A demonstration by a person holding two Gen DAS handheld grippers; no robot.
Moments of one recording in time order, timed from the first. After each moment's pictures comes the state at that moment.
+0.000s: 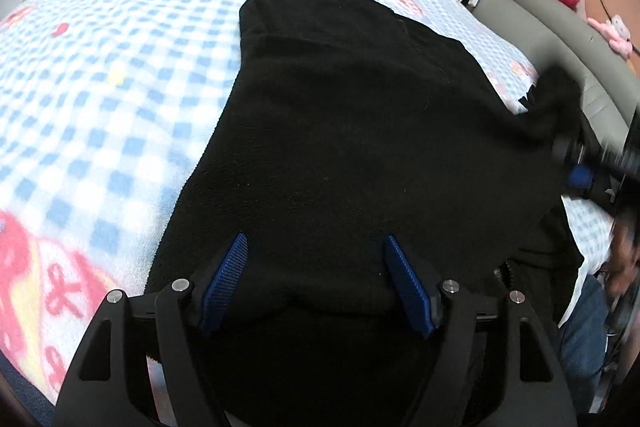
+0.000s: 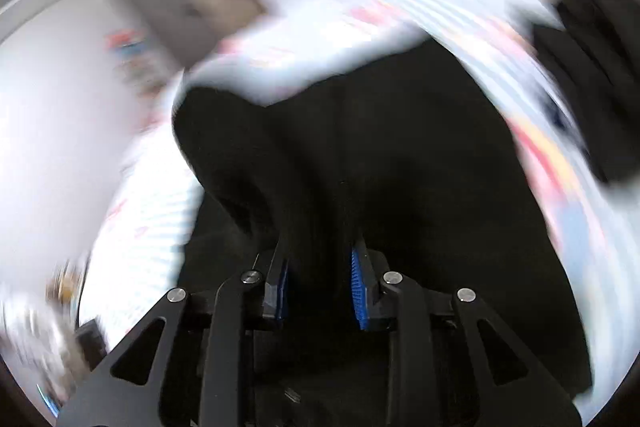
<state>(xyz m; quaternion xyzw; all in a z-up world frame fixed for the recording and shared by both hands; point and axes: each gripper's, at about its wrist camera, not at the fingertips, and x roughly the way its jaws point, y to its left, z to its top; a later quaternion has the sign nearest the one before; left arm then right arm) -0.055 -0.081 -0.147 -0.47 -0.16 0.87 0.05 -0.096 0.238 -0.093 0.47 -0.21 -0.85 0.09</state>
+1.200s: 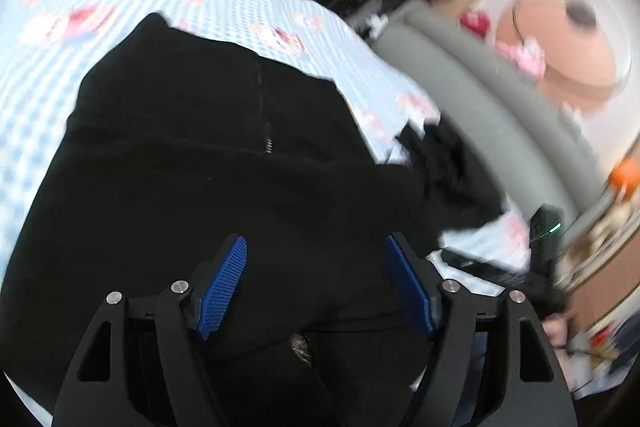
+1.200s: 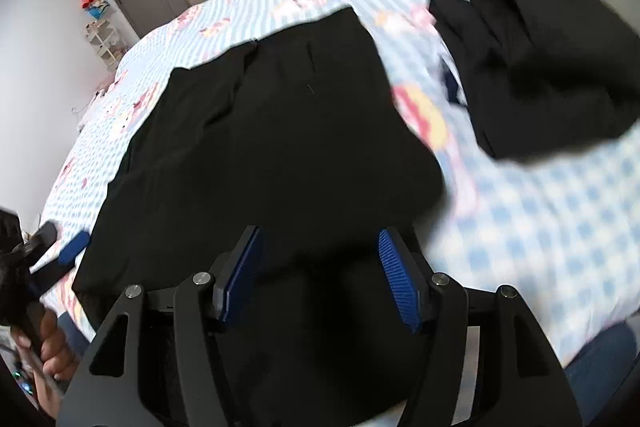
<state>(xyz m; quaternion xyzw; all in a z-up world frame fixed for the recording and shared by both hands) -0.085 -0.007 -0.069 -0.37 -0.24 0.87 0.24 -0.031 0.320 -0.082 0.47 -0.15 -0.87 0.08</state>
